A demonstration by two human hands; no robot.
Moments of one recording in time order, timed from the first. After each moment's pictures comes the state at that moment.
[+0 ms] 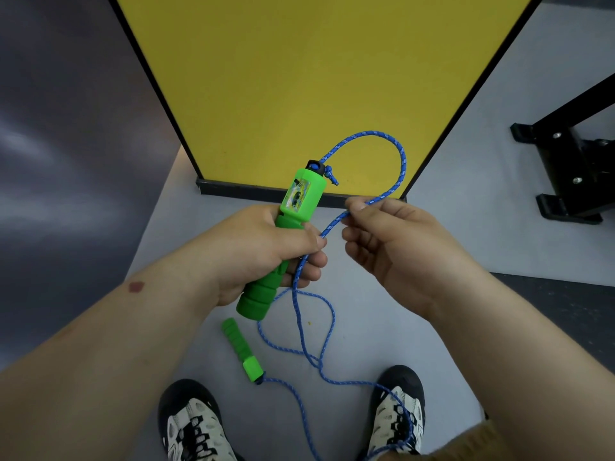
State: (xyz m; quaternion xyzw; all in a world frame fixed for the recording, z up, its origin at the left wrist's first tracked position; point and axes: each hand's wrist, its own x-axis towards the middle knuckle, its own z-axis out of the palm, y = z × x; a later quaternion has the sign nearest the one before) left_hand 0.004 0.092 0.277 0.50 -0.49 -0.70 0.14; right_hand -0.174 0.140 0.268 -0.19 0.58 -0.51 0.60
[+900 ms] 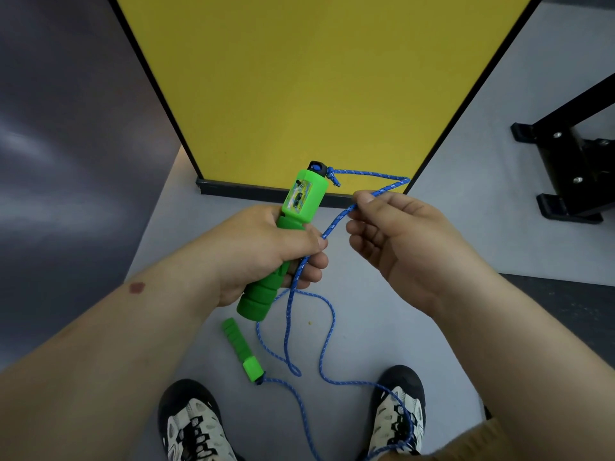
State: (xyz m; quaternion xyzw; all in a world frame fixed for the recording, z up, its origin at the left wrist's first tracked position) left_hand 0.003 0.092 0.277 0.50 -0.50 -0.70 0.13; right_hand -0.179 0.139 0.269 -0.20 0.58 -0.53 0.59
